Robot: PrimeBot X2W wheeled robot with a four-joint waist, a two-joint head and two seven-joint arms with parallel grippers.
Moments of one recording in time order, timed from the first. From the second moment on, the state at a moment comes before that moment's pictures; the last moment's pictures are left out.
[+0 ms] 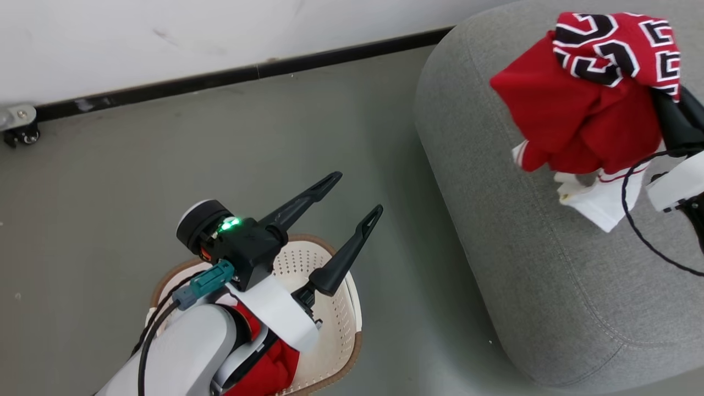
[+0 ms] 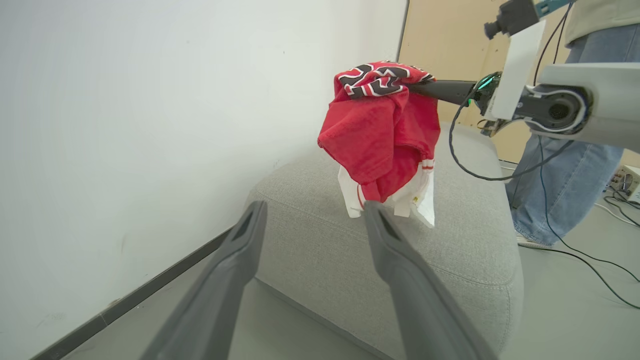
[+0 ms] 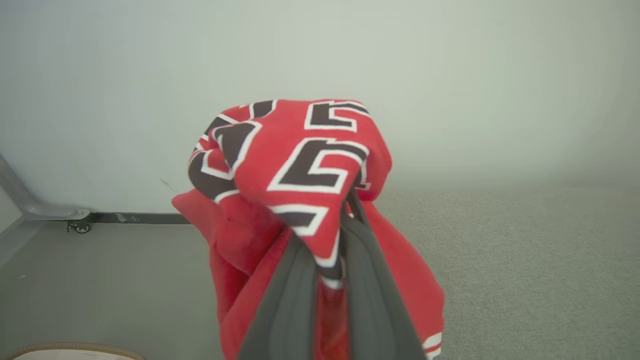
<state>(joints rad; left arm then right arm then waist) -0.52 0.36 -0.72 0.07 -0.49 -0.10 -0.15 -0.59 -0.51 0.23 0.42 0.57 0.12 -0.01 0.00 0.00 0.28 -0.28</state>
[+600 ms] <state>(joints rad) -0.61 0.36 -0.71 0.06 -0.46 -0.10 -0.13 -0.65 -0.50 0.15 0.63 0.59 0.12 -0.07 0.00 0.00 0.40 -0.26</state>
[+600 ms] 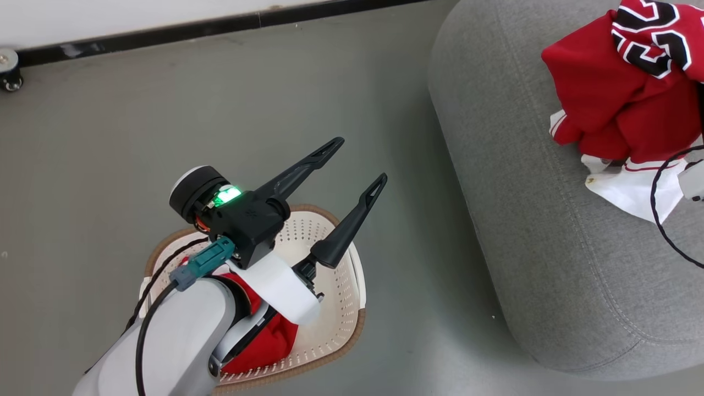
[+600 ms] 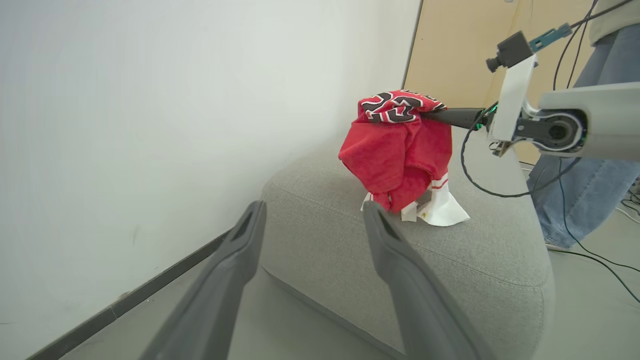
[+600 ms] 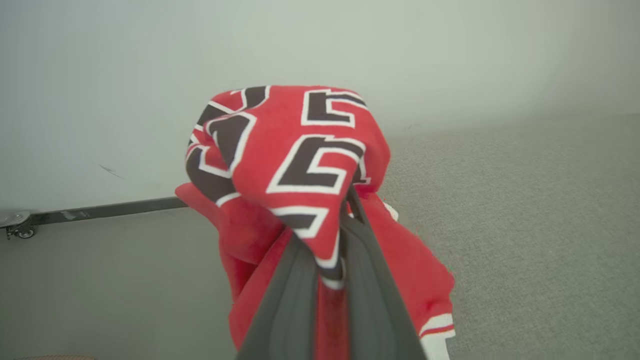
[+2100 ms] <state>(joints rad) -0.71 0.34 -0.84 0.06 -0.38 -0.12 -0.13 -0.80 -0.55 -0.01 1.08 0.55 0.12 -0.11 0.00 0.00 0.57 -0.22</state>
